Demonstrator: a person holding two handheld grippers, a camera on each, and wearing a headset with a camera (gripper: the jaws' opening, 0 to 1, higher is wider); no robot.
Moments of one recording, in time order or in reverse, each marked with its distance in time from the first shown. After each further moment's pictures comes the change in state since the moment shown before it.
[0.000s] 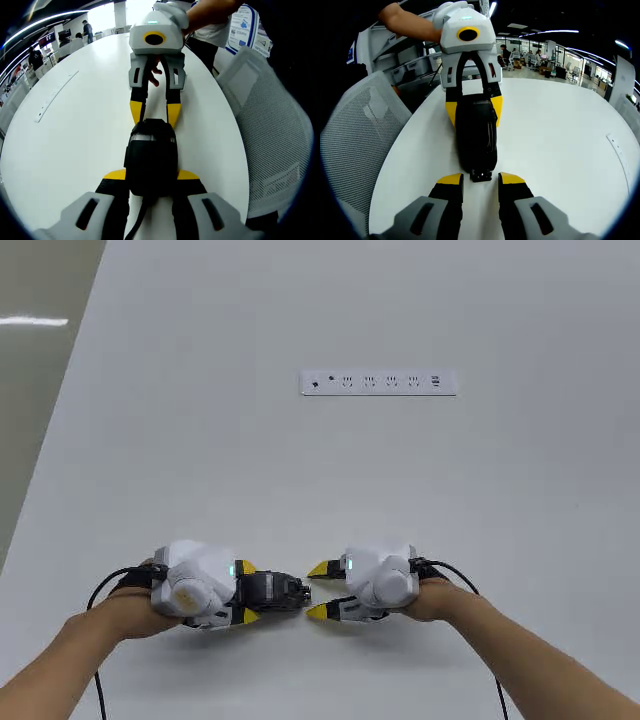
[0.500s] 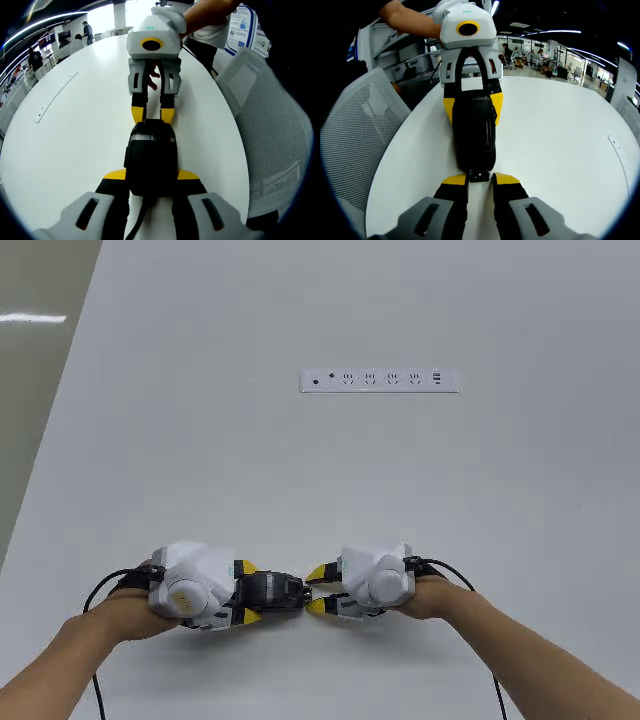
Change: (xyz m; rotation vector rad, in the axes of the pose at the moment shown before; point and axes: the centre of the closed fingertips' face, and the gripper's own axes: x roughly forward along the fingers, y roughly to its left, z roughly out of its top) left arm 0.001 0.001 0.001 0.004 -0.013 -0.006; right arm 0.004 -0.003 -0.003 -0.014 0.012 0.004
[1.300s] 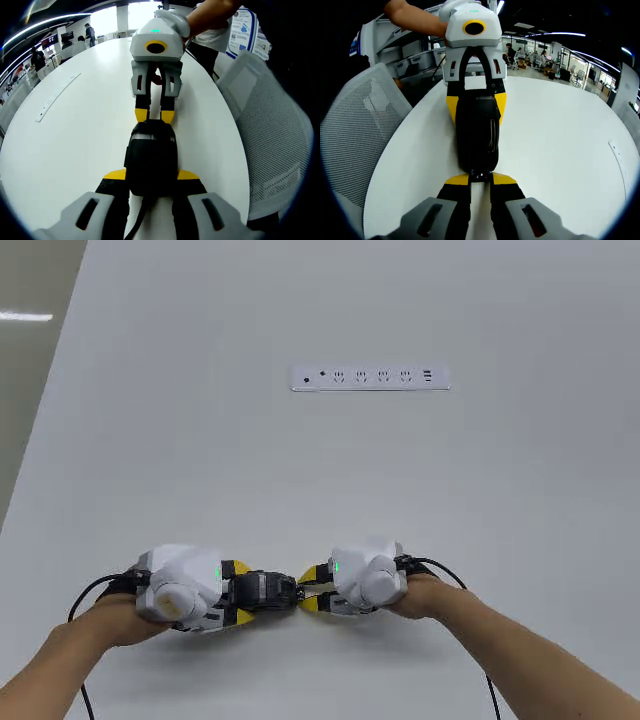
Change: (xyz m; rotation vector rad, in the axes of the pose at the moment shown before) left arm 0.000 0.001 0.002 -0.019 -0.032 0.011; right arm 0.001 0.002 0.000 -0.038 0.012 0.003
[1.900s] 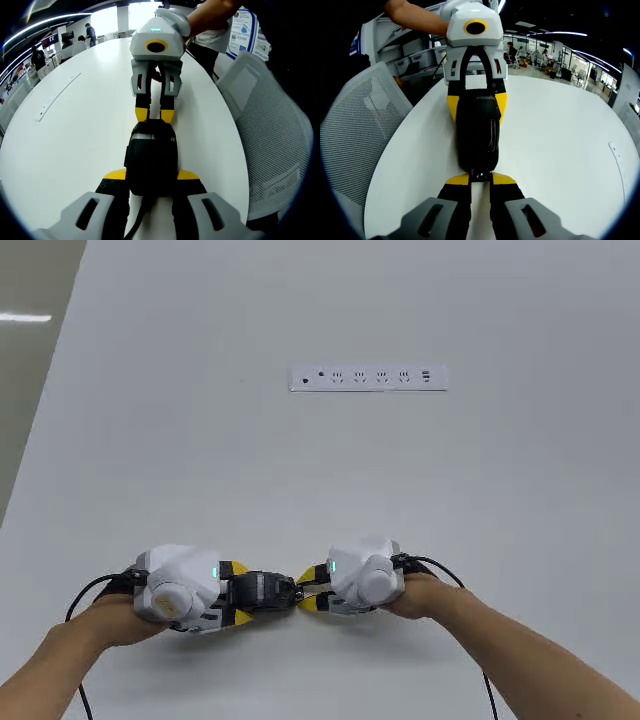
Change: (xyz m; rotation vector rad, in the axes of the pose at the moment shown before) left arm -0.001 0.000 0.000 -0.007 -0.002 -0.003; right arm -0.001 0.000 0.001 -0.010 0.016 0.007
